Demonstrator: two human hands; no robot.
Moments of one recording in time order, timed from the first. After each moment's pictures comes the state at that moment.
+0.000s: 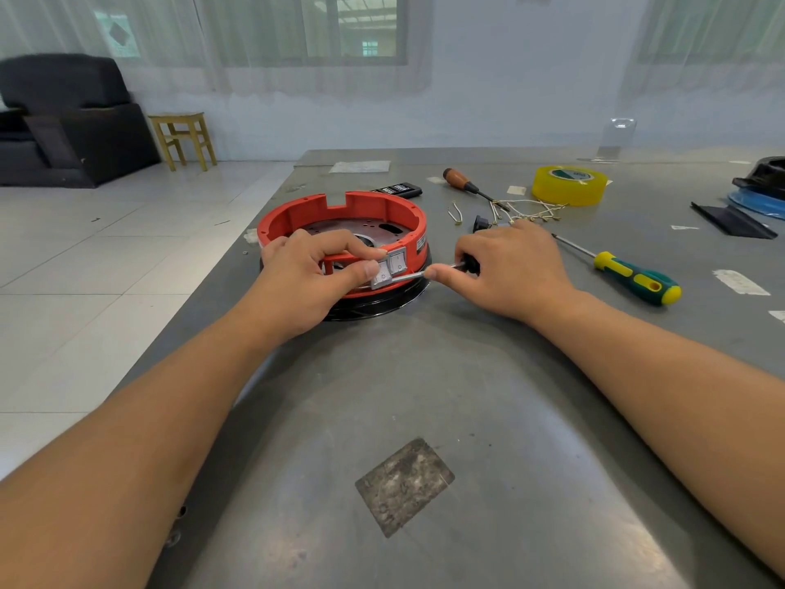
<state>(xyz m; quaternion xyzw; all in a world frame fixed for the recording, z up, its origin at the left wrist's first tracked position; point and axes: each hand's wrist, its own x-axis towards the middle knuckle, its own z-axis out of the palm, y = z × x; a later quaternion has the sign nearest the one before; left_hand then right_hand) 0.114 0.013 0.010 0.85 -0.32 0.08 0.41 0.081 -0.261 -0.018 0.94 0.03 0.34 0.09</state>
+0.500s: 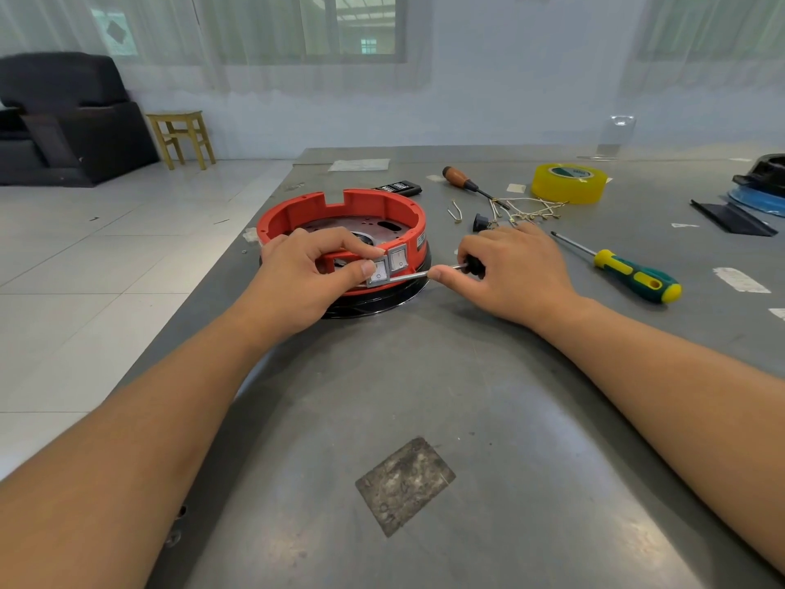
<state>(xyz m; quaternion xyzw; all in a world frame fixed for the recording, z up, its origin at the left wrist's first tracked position) 0.118 0.014 0.008 0.85 -0.32 0.07 0.41 0.076 -0.266 -0.023 0.93 0.04 0.35 0.07</state>
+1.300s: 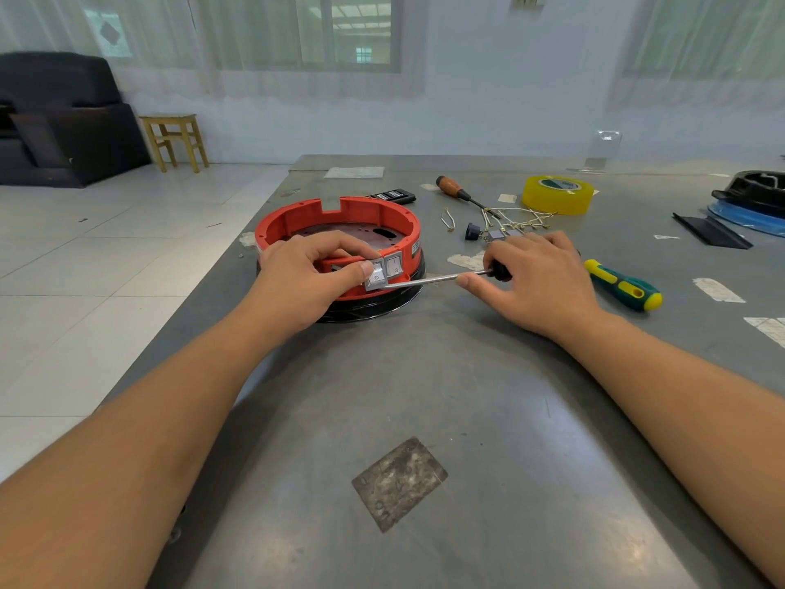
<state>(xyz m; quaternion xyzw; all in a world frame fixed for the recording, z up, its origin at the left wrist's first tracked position) 0.125 0.012 0.004 0.84 -0.29 0.06 0.46 0.049 -0.289 -0.023 0.94 -0.01 0.34 0.06</state>
